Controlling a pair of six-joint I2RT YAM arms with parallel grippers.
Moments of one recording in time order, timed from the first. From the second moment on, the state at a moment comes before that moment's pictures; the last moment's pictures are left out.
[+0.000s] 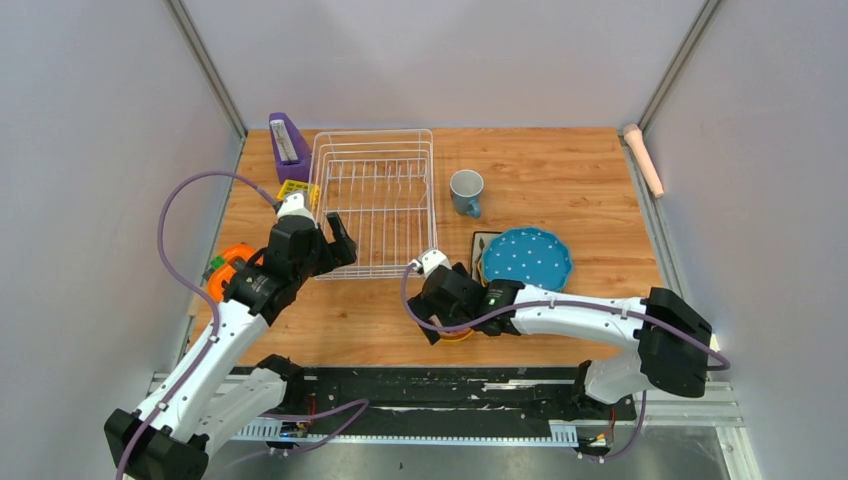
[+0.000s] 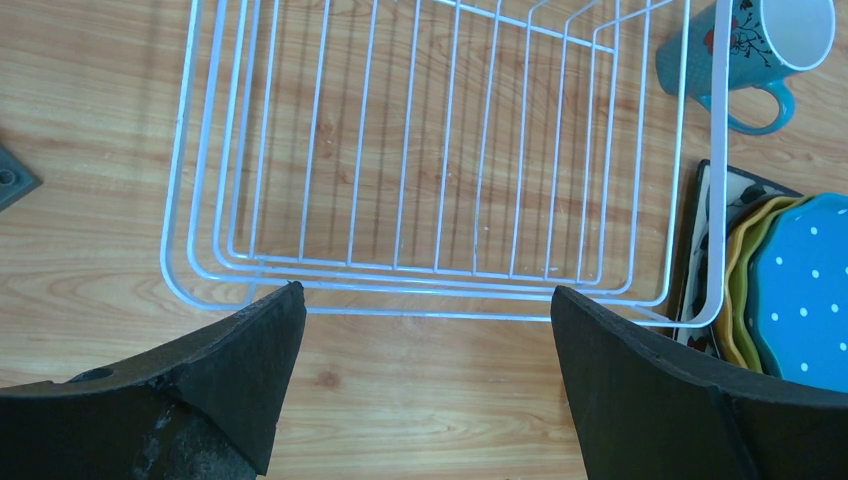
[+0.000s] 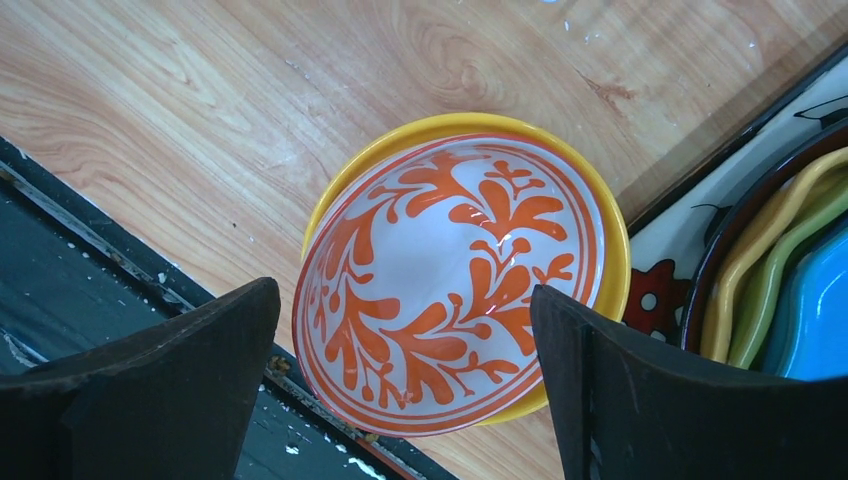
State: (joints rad) left arm -0.42 0.84 0.79 -0.56 -0.23 -0.60; right arm 1.16 1.42 0.91 -0.43 0.25 0.38
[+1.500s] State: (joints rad) left arm -0.42 0.85 0.79 -0.56 -0.23 -0.59; right arm 1.22 1.66 1.10 -0.58 0.35 0.42
